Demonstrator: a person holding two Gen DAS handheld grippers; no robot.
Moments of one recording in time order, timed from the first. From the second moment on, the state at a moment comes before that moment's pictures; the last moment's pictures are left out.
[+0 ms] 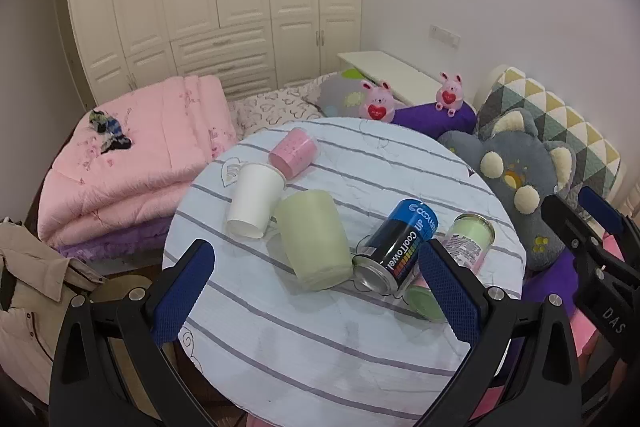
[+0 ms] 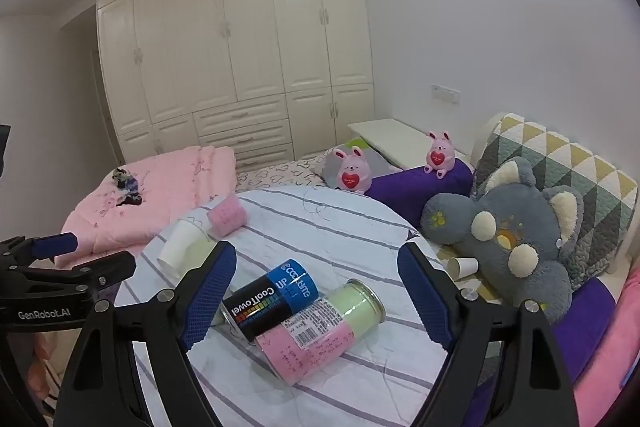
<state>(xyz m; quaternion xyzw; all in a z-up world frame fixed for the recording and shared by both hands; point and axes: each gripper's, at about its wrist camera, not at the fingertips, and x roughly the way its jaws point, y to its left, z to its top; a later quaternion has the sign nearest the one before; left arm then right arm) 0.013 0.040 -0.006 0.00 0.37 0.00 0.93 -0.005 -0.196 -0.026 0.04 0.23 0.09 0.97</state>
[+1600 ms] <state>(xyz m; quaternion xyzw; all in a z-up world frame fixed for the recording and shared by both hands) 0.306 0.039 -0.125 0.17 0.57 -0.11 0.80 0.233 -0.154 -0.101 0.11 0.46 0.08 0.88</state>
